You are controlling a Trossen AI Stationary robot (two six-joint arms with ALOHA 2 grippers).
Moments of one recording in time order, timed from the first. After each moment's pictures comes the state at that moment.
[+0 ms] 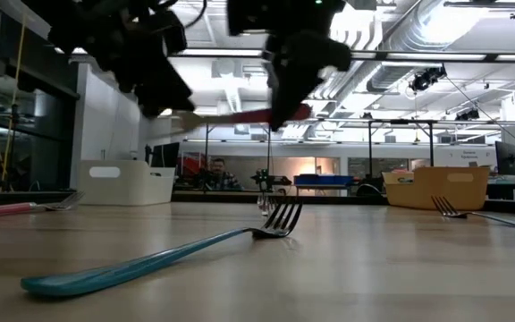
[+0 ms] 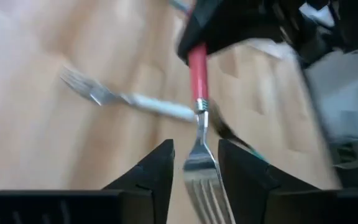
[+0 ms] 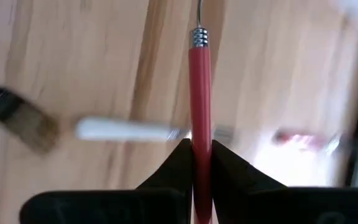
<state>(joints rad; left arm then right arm) 0.03 1.21 0.61 -0.01 0.19 -0.31 0.23 2.05 1.75 -1.01 0.41 -0.04</state>
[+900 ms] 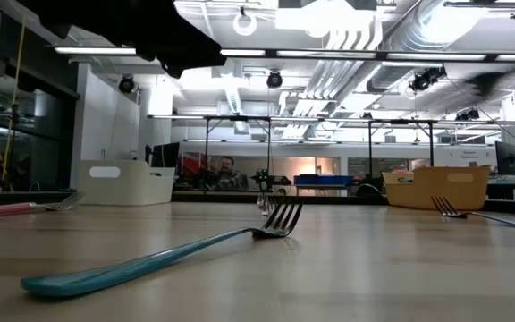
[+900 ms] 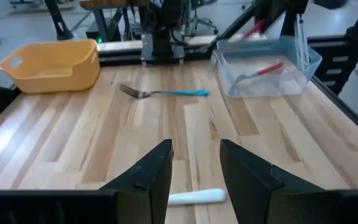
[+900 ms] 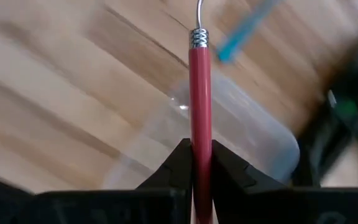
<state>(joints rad) -0.14 1.24 0.61 0.30 -0.10 0.02 0.77 1.81 1.61 -1.57 0.07 1.70</state>
